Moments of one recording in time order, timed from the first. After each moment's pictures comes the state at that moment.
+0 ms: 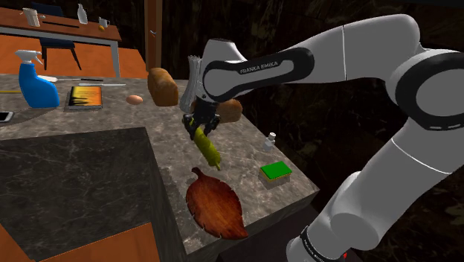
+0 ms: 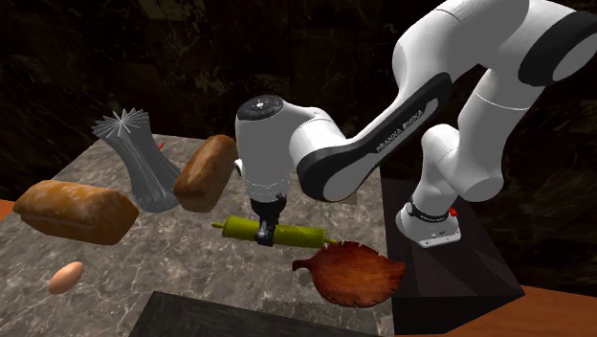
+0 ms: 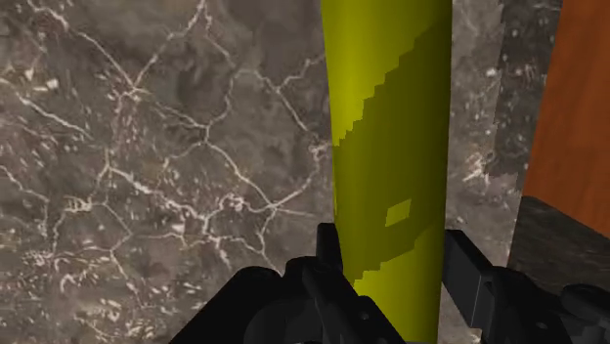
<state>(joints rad) 0.12 -0.05 0.19 -2.16 0.06 2.16 0.47</state>
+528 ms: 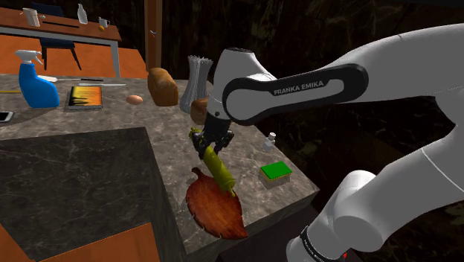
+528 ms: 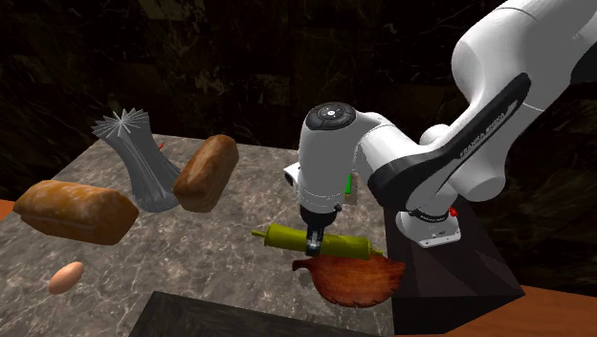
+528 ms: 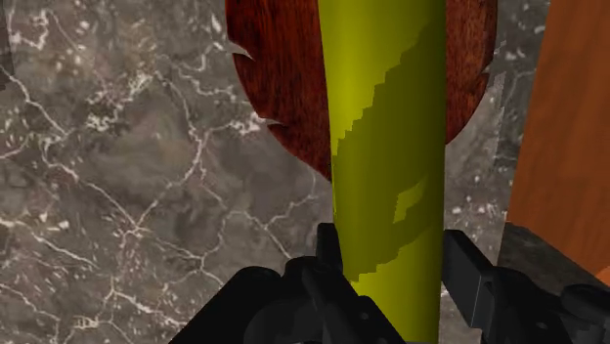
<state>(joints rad) 0.19 -0.31 0.24 -2.44 0.14 2.17 0.55</state>
